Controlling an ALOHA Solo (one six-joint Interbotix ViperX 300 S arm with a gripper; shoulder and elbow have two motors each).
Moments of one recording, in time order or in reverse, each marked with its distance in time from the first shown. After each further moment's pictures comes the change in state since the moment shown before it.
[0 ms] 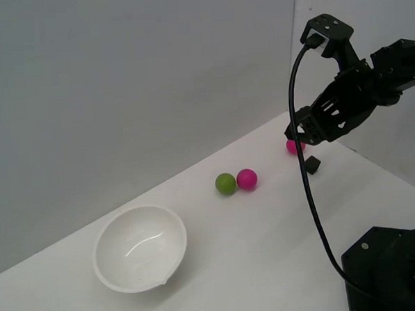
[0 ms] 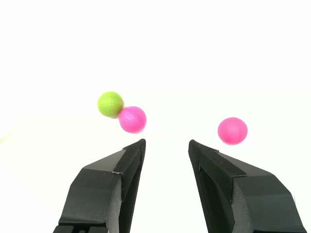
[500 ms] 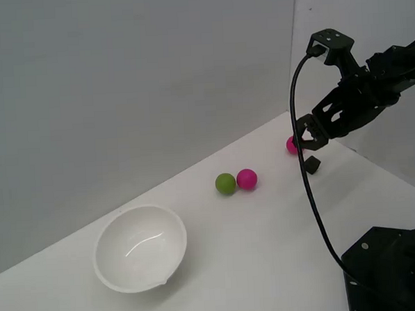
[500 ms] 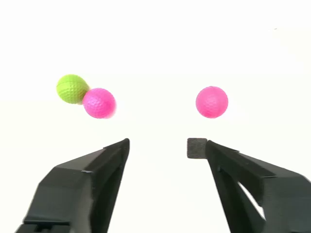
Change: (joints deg) arm 6.9 -6.1 -6.1 -0.1 -0.2 1.3 1.1 0.0
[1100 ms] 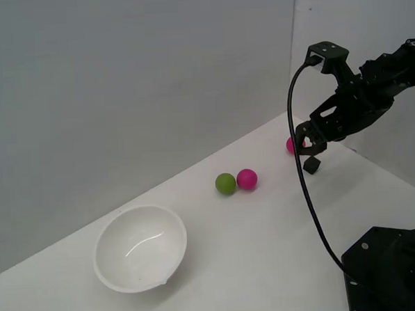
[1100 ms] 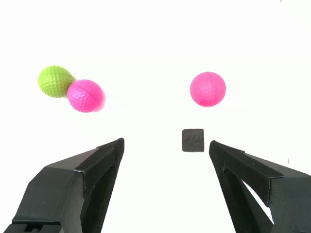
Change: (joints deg) arm 1.9 -5.0 -5.0 -0.1 0.0 0.2 0.0 0.0
